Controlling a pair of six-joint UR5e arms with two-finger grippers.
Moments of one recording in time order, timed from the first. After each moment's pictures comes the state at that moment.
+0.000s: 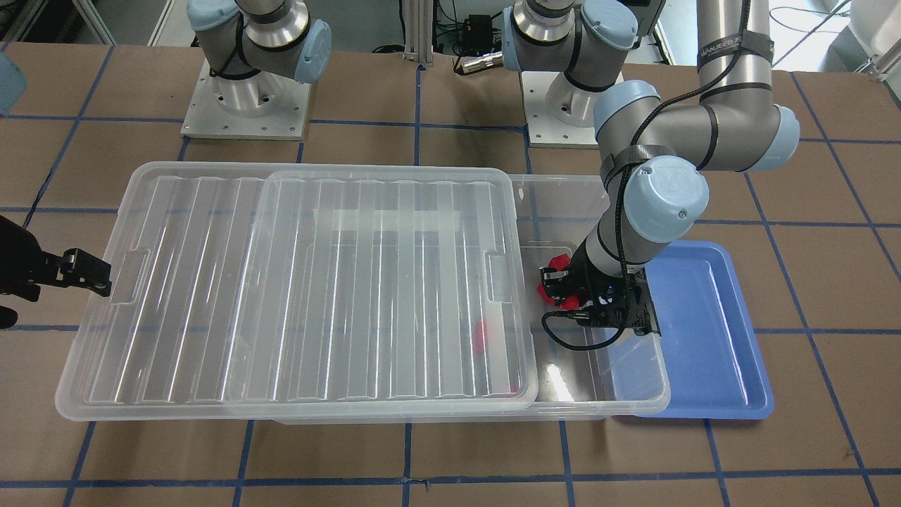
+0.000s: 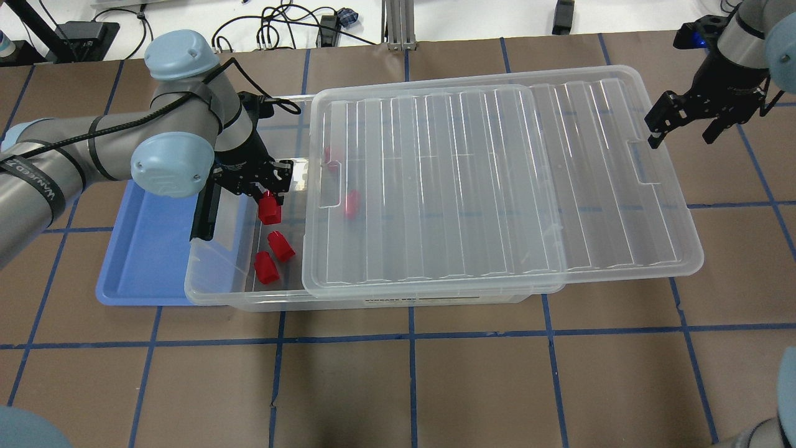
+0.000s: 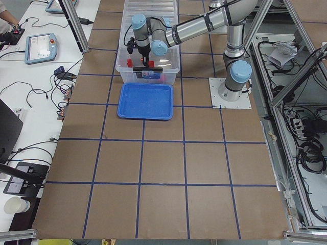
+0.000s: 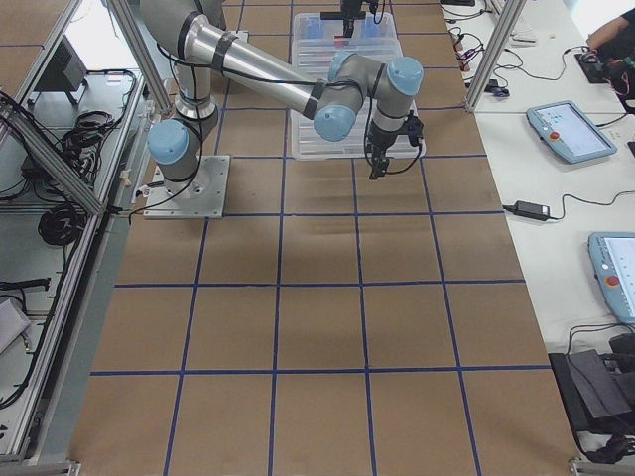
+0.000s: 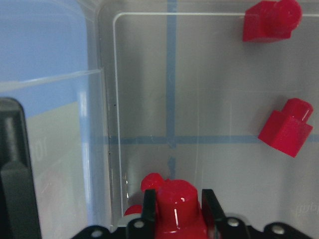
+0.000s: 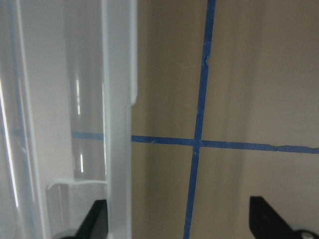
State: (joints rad) left arm -1.55 -1.87 -1.79 -1.13 1.54 0.03; right arm 1.22 -1.29 1.56 -1.75 -1.59 -0.42
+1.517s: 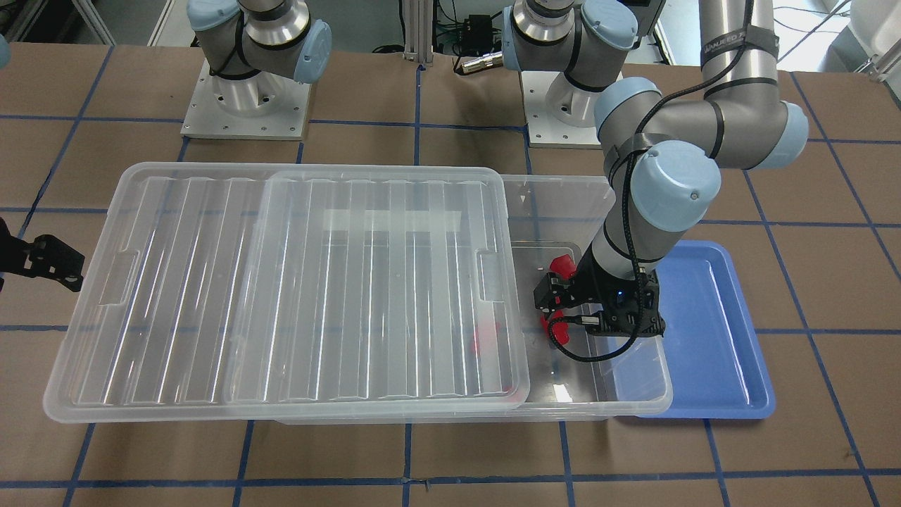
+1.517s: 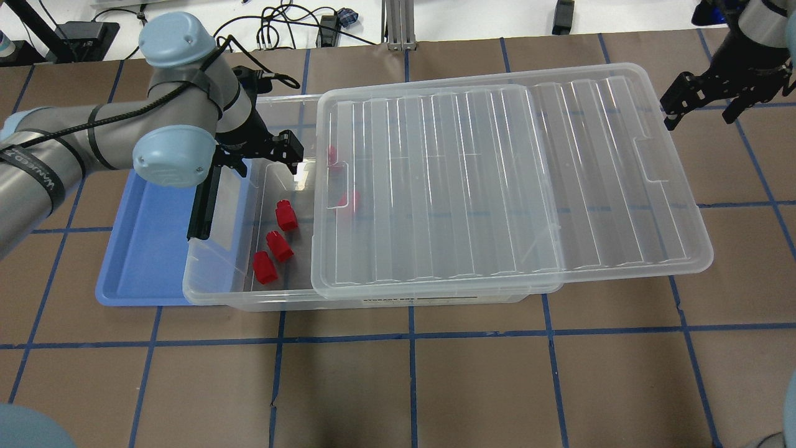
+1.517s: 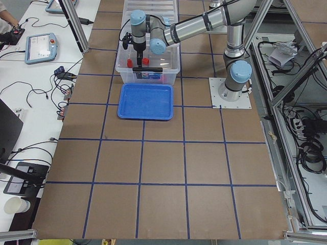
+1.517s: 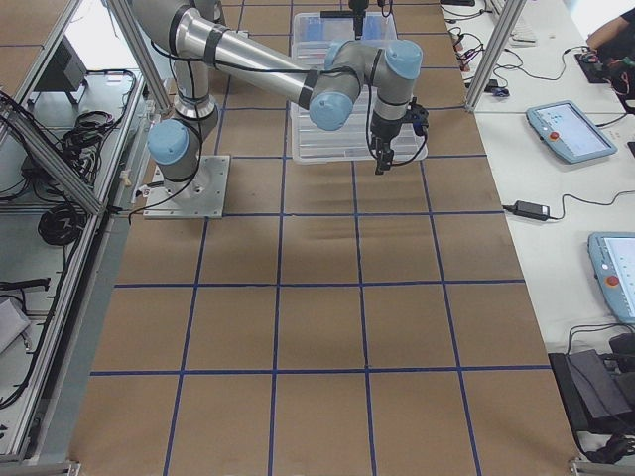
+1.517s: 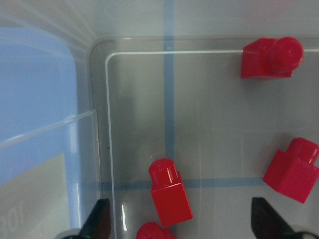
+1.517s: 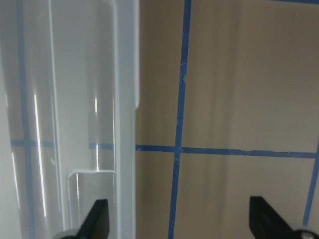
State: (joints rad) left arm -1.56 -1.85 -1.71 -1.12 1.54 0.02; right arm 1.22 -1.33 1.53 -1.76 -1.61 -0.42
